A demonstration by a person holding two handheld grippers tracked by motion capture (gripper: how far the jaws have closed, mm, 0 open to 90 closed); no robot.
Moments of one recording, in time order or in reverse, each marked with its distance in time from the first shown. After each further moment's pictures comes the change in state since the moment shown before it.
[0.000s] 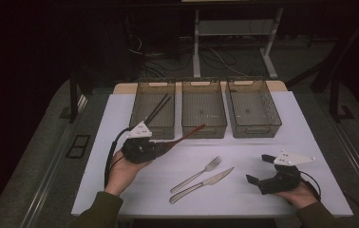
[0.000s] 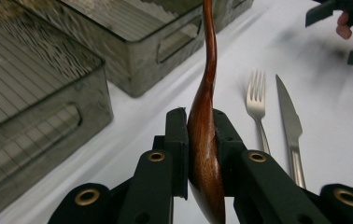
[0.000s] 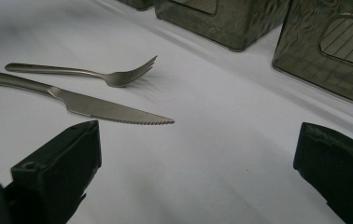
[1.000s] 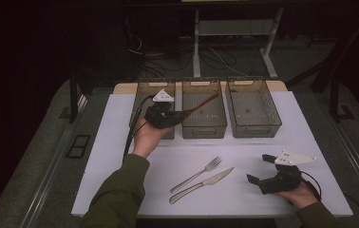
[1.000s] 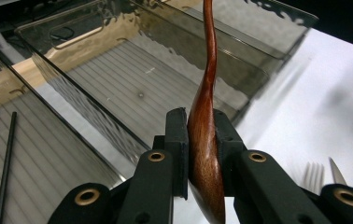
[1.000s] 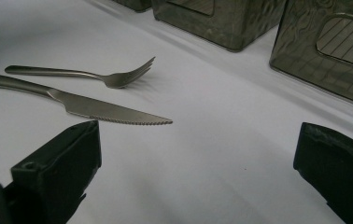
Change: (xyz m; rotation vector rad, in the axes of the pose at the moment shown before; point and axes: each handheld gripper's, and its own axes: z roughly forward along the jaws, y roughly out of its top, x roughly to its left) left arm 0.032 0.086 0.060 -0.014 0.071 0.001; right arm -0.001 -0.001 -0.001 -0.007 -0.003 0.005
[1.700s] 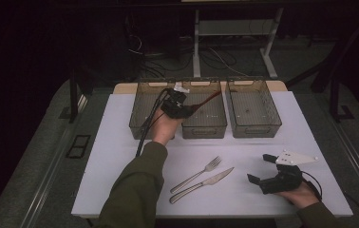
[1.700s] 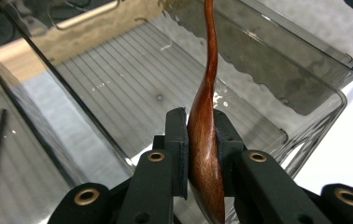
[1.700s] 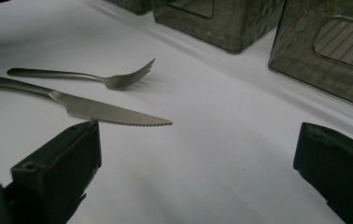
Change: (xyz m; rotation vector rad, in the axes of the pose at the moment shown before) left arm 0.011 0.019 0.062 0.120 0.074 -0.071; right arm -0.001 0.000 -0.002 -0.009 0.004 0.004
